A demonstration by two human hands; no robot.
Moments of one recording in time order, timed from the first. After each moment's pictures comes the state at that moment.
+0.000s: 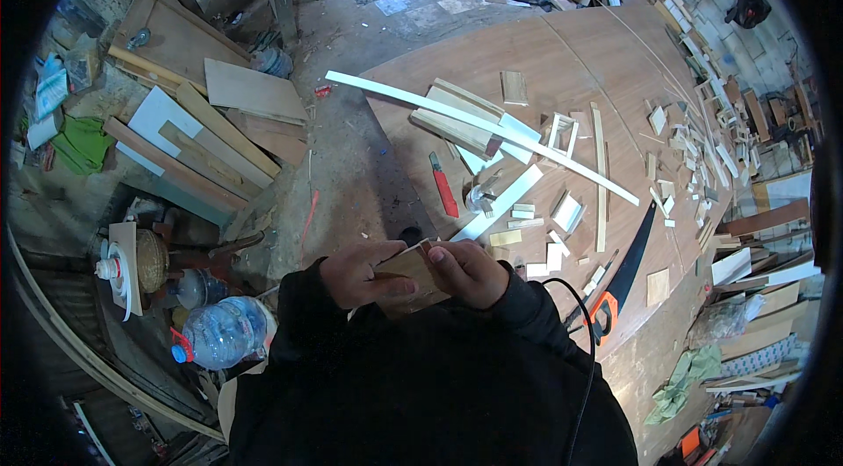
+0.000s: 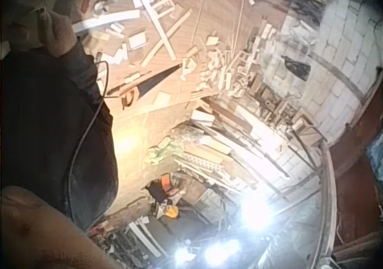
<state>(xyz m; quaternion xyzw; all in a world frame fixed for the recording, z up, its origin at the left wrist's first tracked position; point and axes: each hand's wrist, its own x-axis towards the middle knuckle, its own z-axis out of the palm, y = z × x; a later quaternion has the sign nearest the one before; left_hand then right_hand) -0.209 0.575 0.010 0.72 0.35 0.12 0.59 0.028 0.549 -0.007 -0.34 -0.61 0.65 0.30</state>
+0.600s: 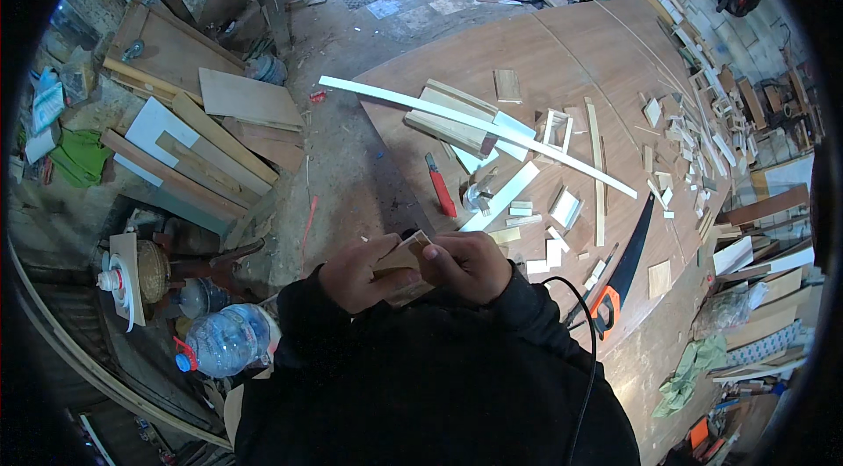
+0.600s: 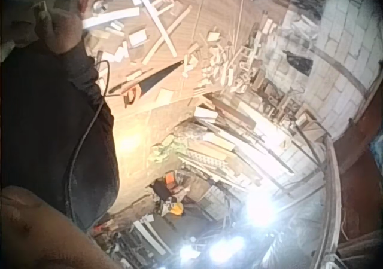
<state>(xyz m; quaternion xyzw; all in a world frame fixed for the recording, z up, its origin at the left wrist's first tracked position) -0.200 0.567 0.022 0.75 0.39 0.16 0.50 0.030 0.550 0.006 -0.41 -0.69 0.51 0.32</state>
